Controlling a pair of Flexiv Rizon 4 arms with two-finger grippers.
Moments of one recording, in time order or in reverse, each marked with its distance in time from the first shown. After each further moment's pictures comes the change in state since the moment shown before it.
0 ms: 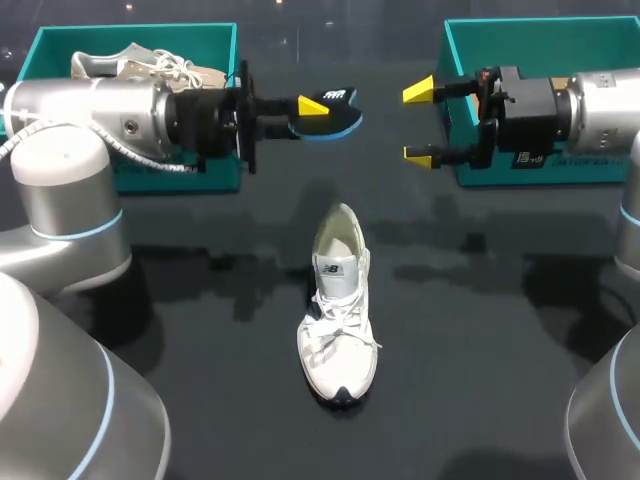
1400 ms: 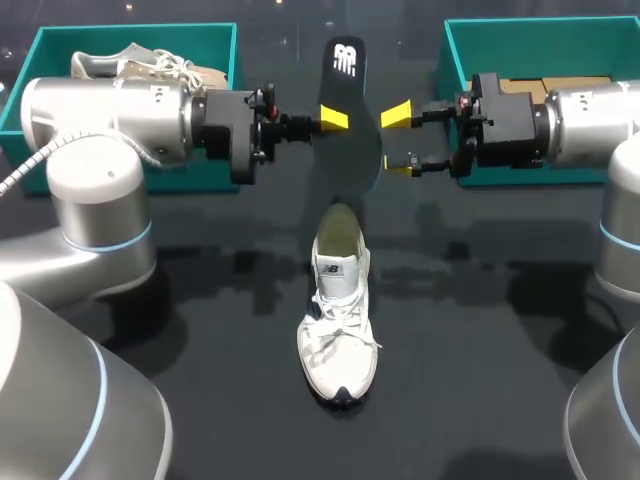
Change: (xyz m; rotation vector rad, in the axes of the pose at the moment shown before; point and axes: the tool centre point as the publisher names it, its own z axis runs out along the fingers) left arm 0.017 0.033 0.021 -0.111 0.099 0.569; right arm -0.011 -0.020 0.026 0.011 -0.010 -0.237
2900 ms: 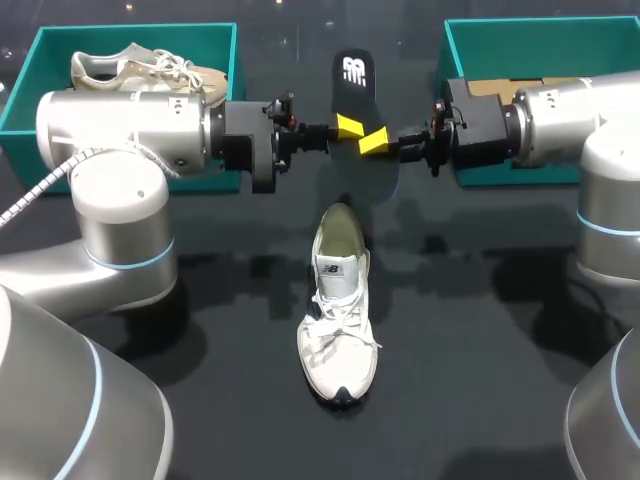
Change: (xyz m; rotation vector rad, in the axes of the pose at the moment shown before) left arm 0.010 -0.001 0.019 -0.056 0.037 -0.007; right arm -0.010 -0.004 0.029 0.098 0.025 0.015
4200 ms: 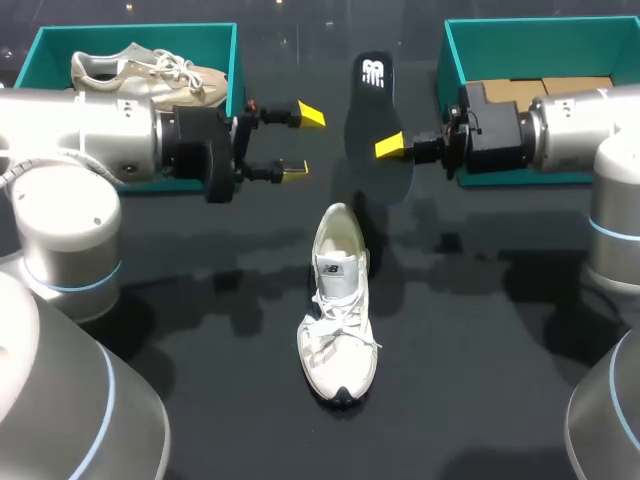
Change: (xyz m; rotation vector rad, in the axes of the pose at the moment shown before) left arm 0.013 -0.004 -0.065 -0.133 0.185 -0.071; right arm -0.019 0.008 -0.021 -0.055 -0.027 -0.016
